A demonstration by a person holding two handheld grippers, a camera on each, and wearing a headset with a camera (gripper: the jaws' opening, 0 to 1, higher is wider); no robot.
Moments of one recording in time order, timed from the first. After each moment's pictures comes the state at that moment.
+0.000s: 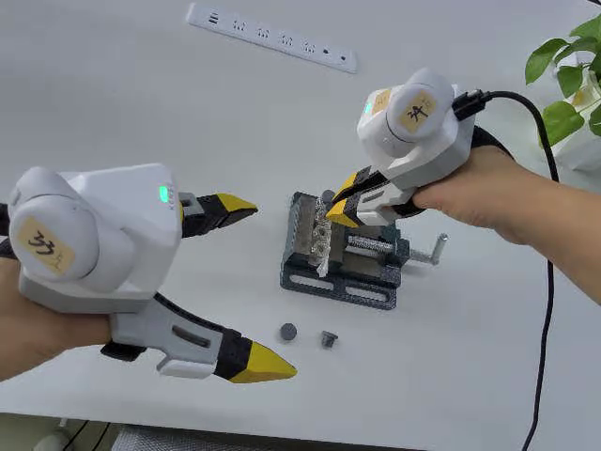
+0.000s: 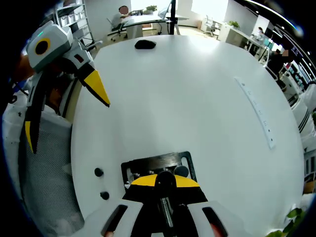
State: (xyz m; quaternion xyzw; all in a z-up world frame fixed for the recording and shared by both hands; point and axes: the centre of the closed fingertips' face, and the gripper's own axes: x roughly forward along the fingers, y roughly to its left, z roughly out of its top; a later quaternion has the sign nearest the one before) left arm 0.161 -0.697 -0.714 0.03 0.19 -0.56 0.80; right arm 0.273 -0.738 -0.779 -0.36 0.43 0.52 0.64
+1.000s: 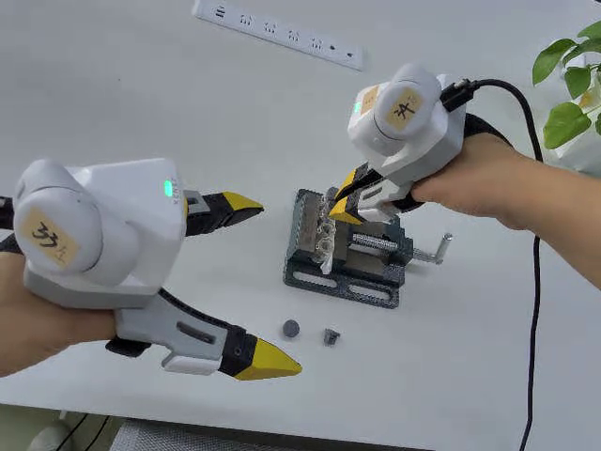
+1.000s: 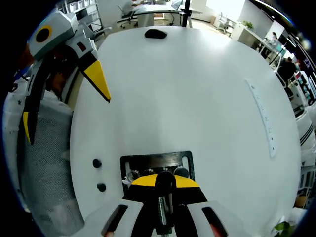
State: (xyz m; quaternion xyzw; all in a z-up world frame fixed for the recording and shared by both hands) left arm 0.161 -0.695 -0.715 0.02 0.19 -0.56 0.80; right arm 0.272 -0.737 -0.782 -0.42 0.43 0.53 0.60
